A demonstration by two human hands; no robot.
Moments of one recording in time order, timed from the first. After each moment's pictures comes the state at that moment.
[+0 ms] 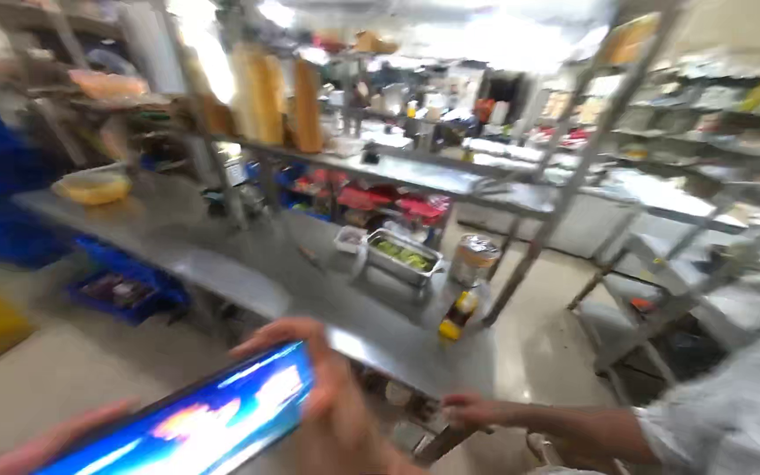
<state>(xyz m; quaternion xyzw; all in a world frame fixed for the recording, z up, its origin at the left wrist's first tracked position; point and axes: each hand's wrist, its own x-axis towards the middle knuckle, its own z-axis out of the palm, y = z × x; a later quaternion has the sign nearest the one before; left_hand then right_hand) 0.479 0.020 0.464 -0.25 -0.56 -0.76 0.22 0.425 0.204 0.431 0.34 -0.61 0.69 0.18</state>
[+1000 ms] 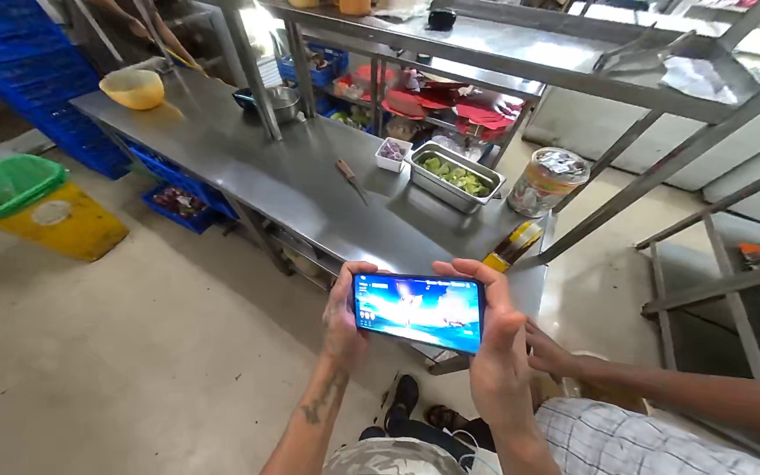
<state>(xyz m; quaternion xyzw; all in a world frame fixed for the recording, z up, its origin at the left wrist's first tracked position) 0.361 0.153 0.292 -0.20 -0.47 -0.86 -0.07 0.446 0.317 0.385 0.05 -0.75 0.62 0.25</state>
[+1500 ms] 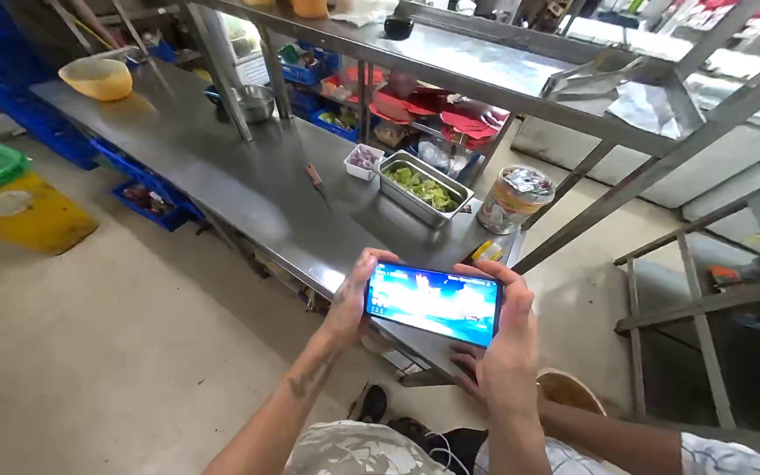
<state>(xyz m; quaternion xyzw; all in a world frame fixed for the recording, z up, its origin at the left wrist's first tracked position) 0.321 0.272 0.323 -0.21 -0.55 -0.79 -0.17 0.417 0.454 0.373 -0.03 -0.74 0.63 0.25</state>
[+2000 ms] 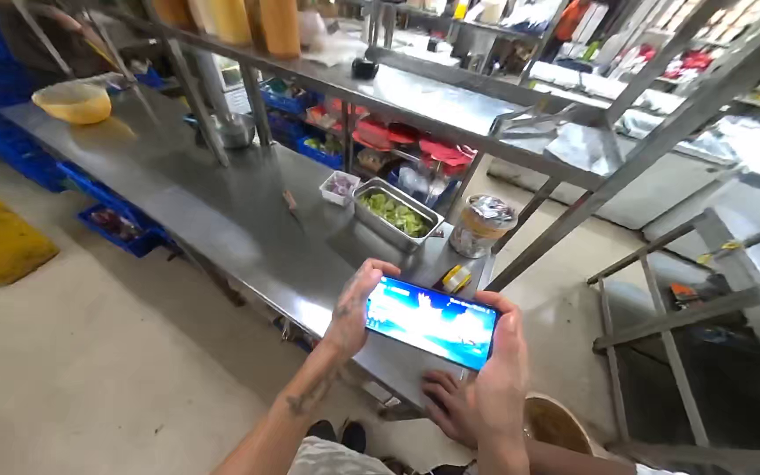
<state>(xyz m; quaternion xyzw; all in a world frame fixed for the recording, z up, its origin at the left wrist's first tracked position) 0.302 0.343 0.341 -0.25 -0.56 -0.78 -0.12 0.409 0.510 0.362 -0.07 -0.70 0.63 0.33</state>
